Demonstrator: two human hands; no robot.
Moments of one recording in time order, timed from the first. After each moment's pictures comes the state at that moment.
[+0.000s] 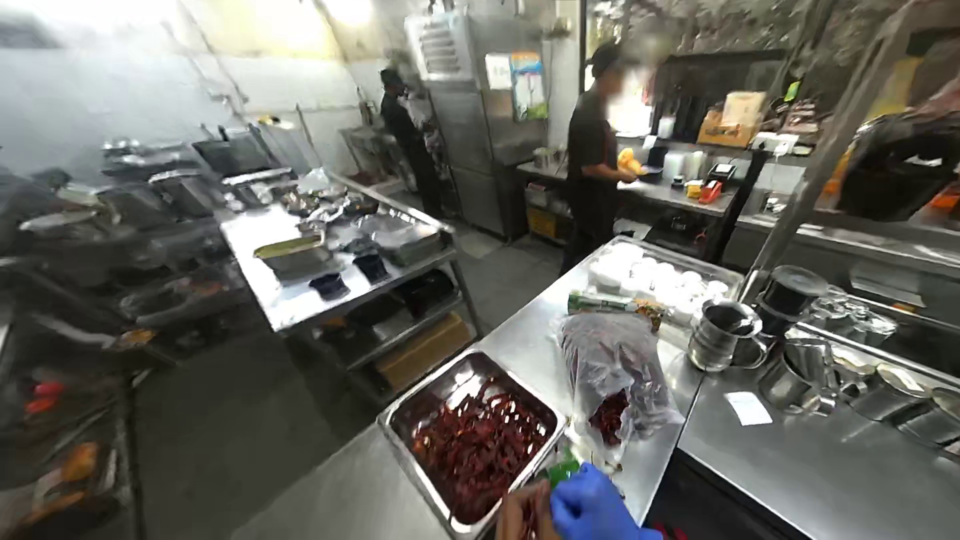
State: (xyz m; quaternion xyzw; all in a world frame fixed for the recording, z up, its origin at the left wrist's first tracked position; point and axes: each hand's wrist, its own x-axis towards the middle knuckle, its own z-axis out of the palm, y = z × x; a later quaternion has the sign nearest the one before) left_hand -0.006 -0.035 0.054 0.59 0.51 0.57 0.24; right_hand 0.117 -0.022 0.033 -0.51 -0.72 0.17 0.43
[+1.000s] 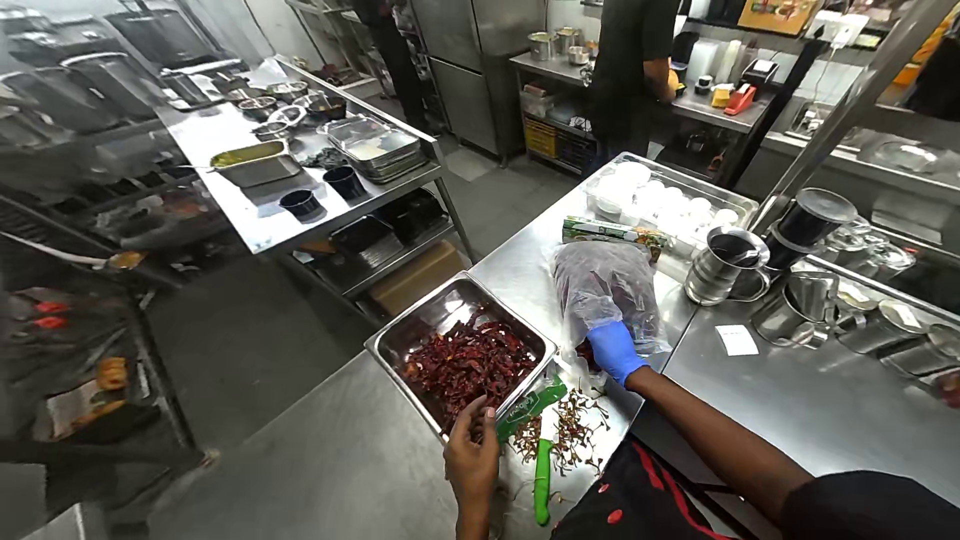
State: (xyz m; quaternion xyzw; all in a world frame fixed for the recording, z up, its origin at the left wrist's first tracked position) left_hand -0.077 0.009 -0.027 0.60 0.61 0.45 0.26; right_hand 0.226 0.092 -0.027 -0.71 -0.70 0.06 0.02
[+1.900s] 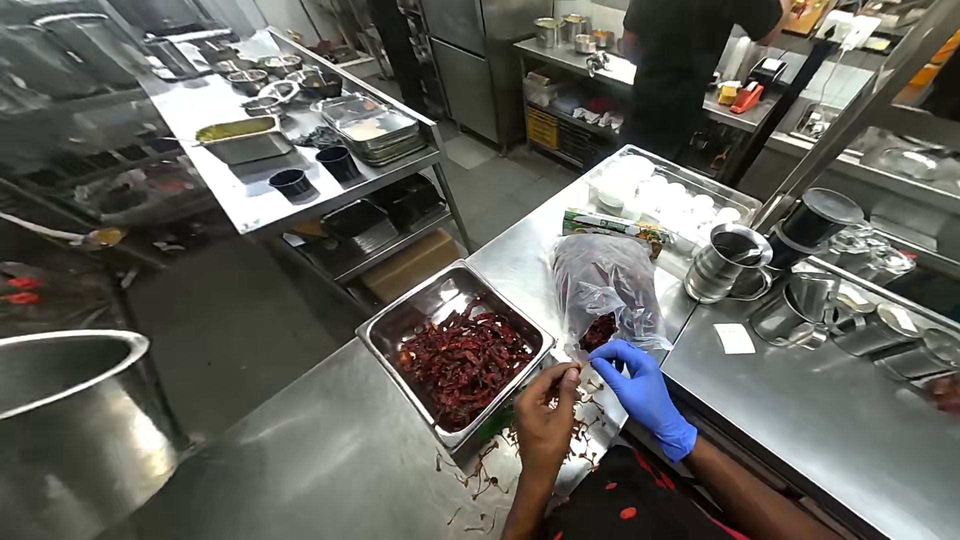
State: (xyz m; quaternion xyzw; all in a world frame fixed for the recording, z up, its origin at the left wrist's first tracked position) left_hand 0.038 0.002 0.040 0.58 0.40 0.54 0.47; right_hand 0.210 -0.011 0.045 -0.53 -0.60 0.26 0.54
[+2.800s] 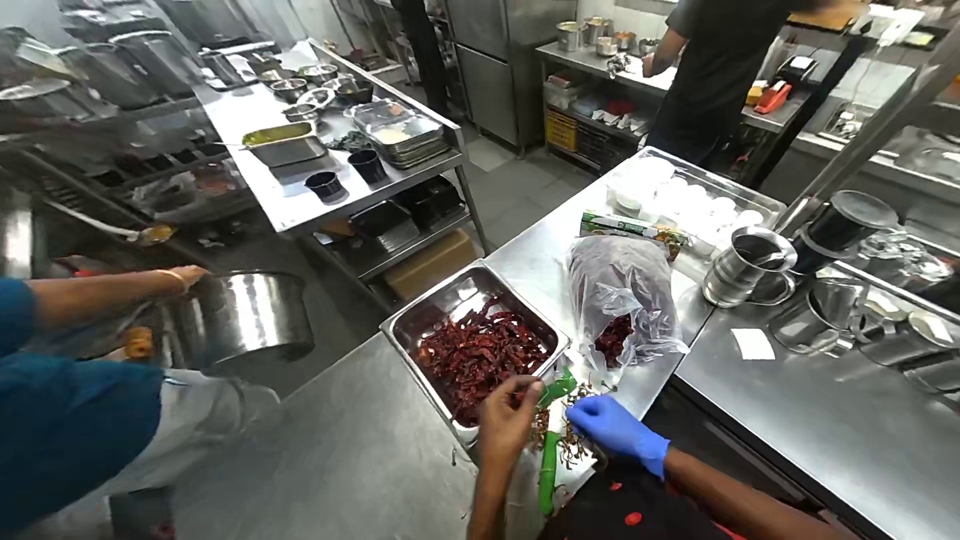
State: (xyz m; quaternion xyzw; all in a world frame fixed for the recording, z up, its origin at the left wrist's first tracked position) left_hand -0.043 0.024 0.028 0.60 0.55 0.39 0.43; right_hand 0.169 -0.018 -0.030 -0.54 -0.60 0.53 0.26
